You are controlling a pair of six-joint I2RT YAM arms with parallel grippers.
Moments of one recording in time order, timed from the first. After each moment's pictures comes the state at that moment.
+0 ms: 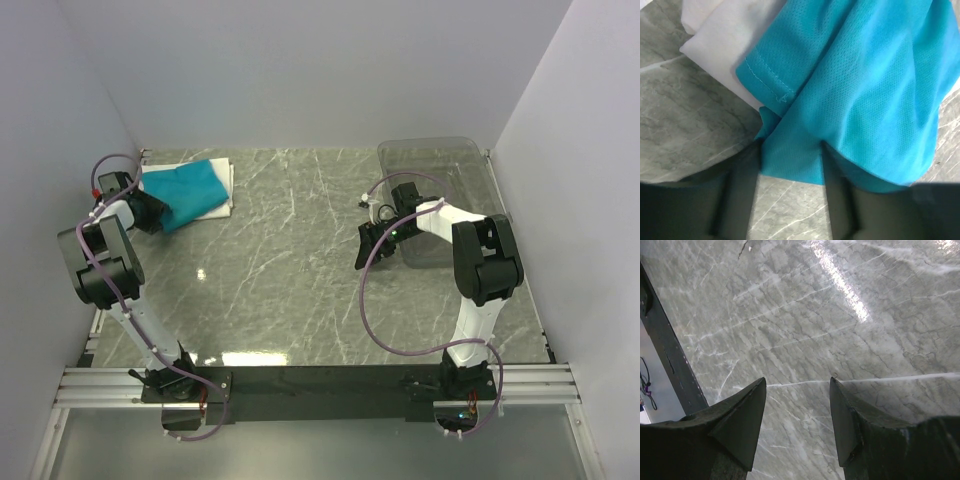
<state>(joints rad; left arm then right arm) 0.41 1.93 1.28 -0.24 0.18 -0.75 0.22 1.90 1.19 -0.61 -0.83 -0.33</state>
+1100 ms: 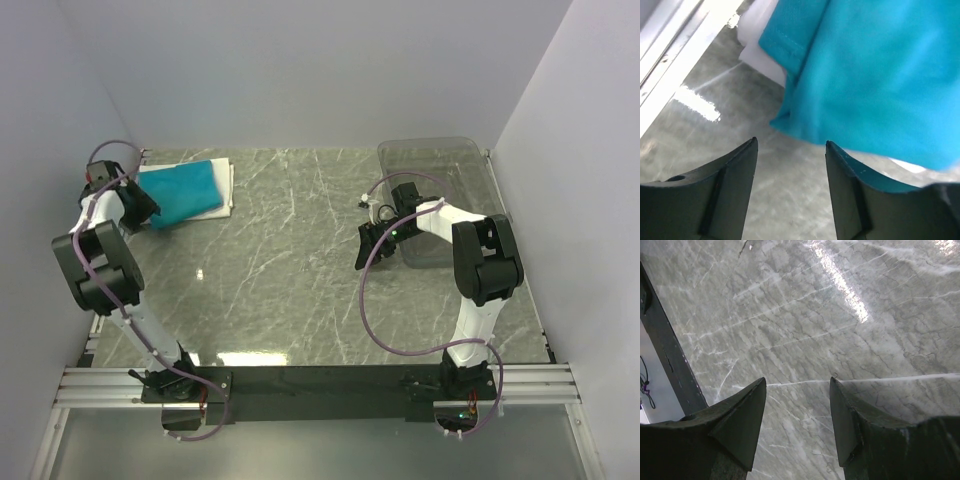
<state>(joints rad) 0.42 1.91 1.41 -0.49 0.08 -0.42 0.22 1.90 1.19 -0.62 -0.83 -0.34</state>
